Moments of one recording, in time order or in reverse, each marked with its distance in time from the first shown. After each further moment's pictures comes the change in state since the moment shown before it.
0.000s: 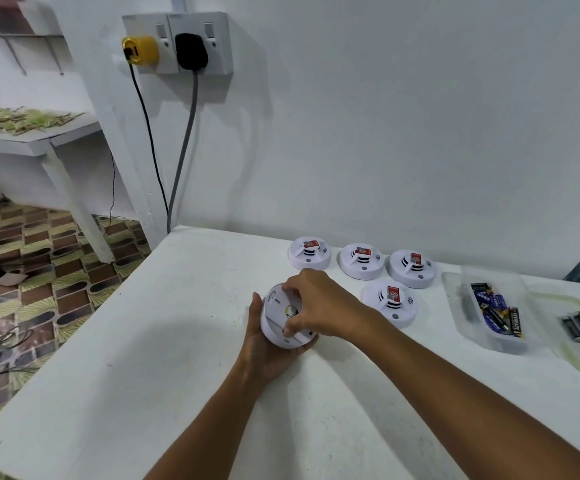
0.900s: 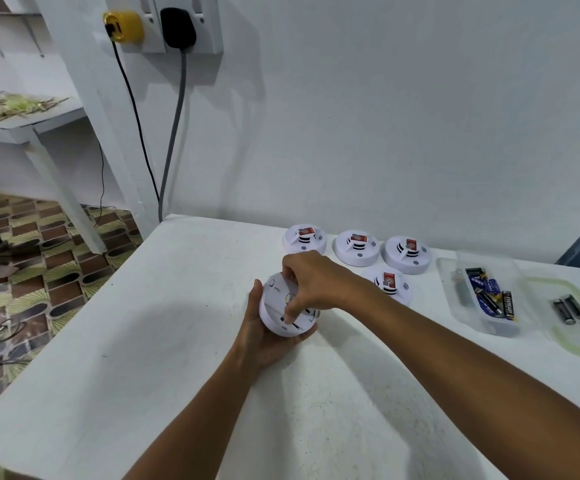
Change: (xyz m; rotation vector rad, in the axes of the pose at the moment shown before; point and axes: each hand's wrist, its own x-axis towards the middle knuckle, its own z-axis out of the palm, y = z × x) left_hand -0.002 0.004 0.005 0.073 -0.043 -0.037; right_hand 0.013 0.003 -0.011 -0.076 -0.107 0.043
